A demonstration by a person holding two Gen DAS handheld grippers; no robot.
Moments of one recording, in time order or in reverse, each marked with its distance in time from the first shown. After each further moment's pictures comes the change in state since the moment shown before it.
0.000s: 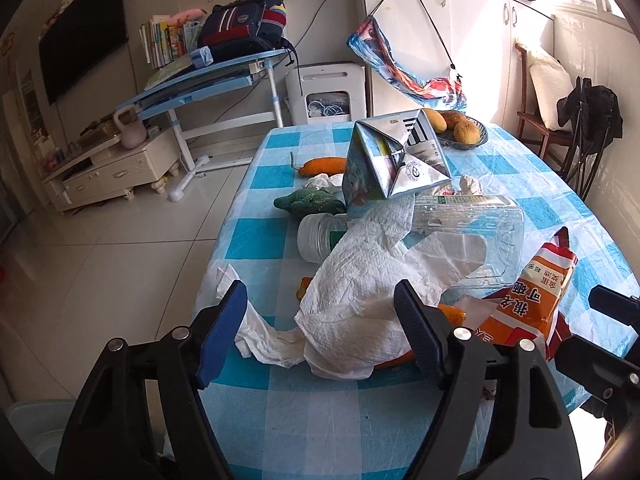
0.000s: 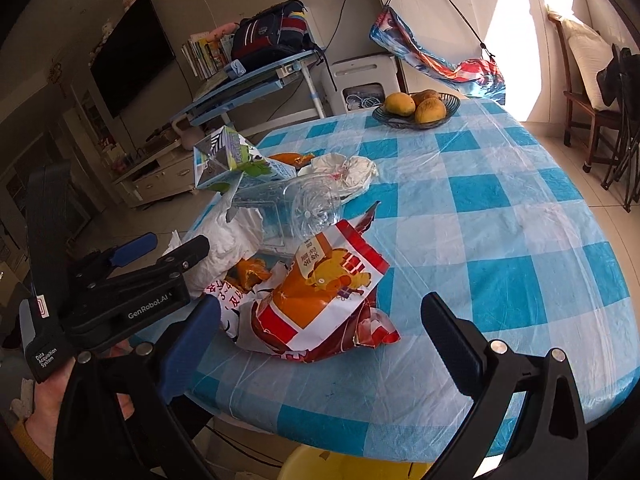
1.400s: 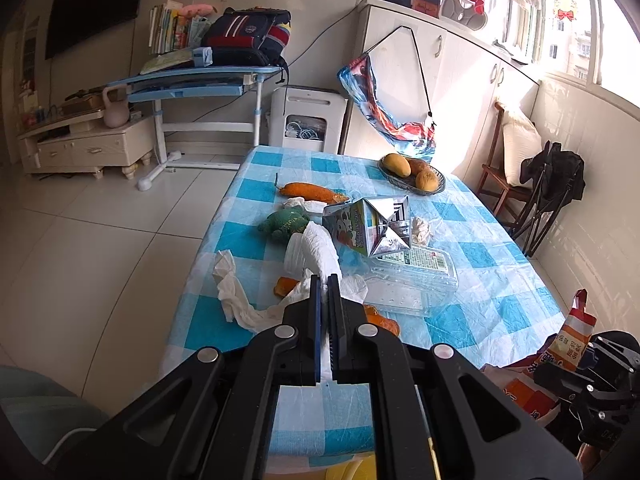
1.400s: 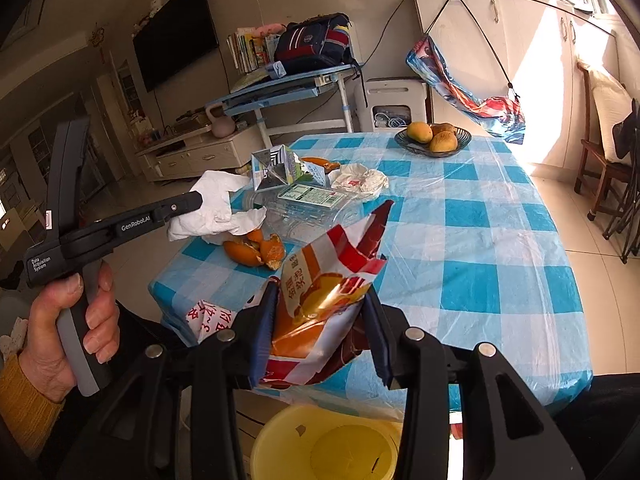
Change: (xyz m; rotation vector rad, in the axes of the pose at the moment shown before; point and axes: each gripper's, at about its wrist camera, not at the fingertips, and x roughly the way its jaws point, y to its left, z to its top) left arm -0.062 0.034 -0.014 -0.167 -0.095 -0.178; right arm -0.061 0.009 -0.023 -0.203 -0.033 0.025
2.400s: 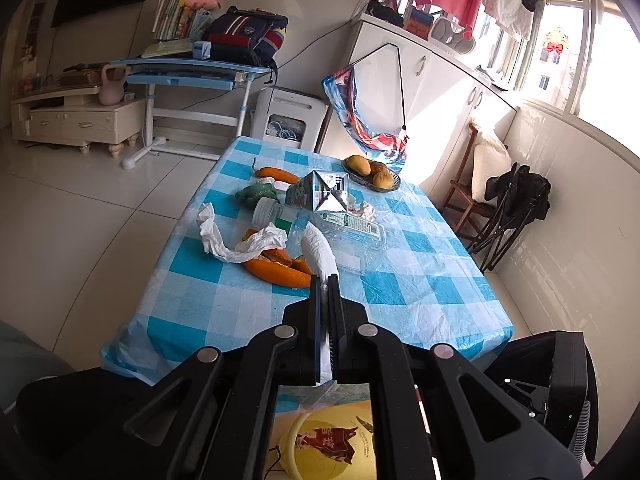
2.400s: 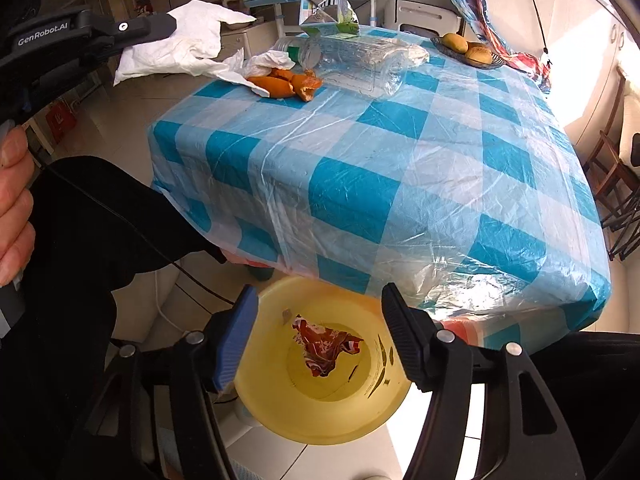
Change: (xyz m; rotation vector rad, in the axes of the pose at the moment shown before) left arm -0.076 -0.019 -0.049 -0.082 -0.013 -0.117; right arm 0.016 0.023 -0.073 -0.136 0.314 -0.058
